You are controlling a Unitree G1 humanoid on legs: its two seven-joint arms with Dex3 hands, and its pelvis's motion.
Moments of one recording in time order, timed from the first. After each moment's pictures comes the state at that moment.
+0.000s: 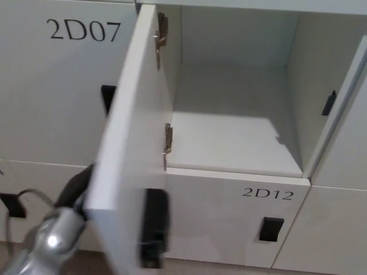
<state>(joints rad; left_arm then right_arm) -0.36 0.37 -0.32 0.63 0.41 -0.28 0.04 -0.19 -0.37 0.13 1.25 -0.27 -0.18 -0.16</state>
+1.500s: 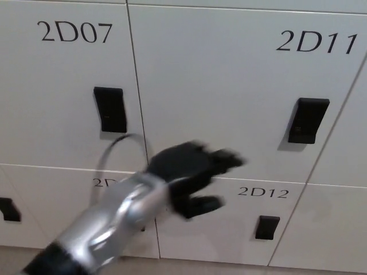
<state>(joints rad) -0.47 0.41 -0.62 0.30 0.66 -0.07 -0.20 -0.20 -0.40 0.11 1.21 -0.27 -0.16 -0.14</state>
